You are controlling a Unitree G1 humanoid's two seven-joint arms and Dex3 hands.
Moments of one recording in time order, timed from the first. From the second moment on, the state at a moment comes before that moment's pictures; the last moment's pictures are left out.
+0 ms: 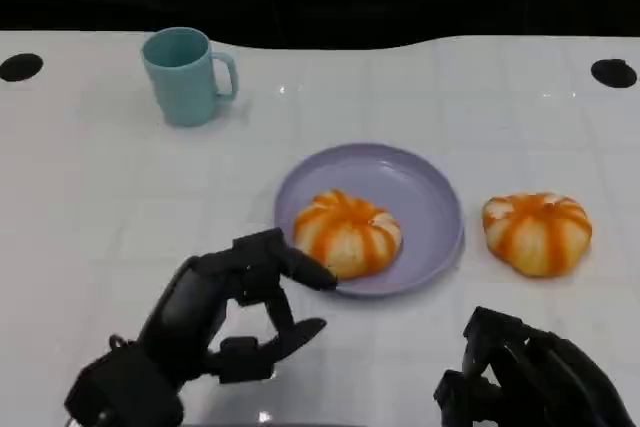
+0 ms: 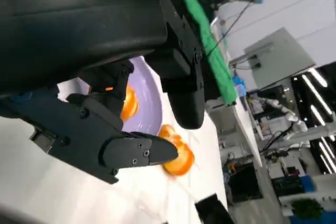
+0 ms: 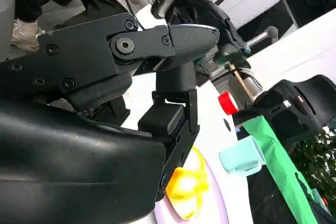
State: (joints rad) left arm 0.02 0.13 -0.21 0.13 -0.08 -0.45 -0.23; right arm 0.21 -0.05 0.02 -0.09 0.52 0.24 0.63
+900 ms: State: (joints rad) left arm 0.23 0.07 -0.17 0.00 -0.32 -0.23 -0.45; right arm 0.21 -0.07 0.01 -0.08 0.52 0.23 0.66
